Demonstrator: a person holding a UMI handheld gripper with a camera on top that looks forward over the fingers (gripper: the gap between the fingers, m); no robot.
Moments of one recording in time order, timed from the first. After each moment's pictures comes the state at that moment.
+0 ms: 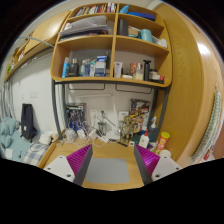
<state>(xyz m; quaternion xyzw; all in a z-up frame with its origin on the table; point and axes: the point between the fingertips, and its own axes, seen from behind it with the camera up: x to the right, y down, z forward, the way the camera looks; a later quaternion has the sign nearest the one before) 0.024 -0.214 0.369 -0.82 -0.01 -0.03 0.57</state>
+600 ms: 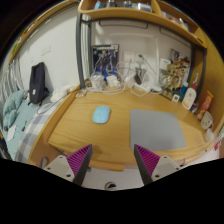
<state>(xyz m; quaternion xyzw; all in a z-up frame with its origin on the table) -0.178 -0.199 0.061 -0.91 -0.07 0.02 0.40</state>
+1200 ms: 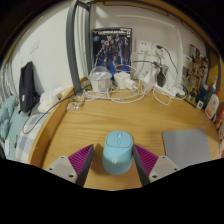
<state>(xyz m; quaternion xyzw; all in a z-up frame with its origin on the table) -0.266 -0.011 -0.017 -0.92 -0.05 0.03 0.39</state>
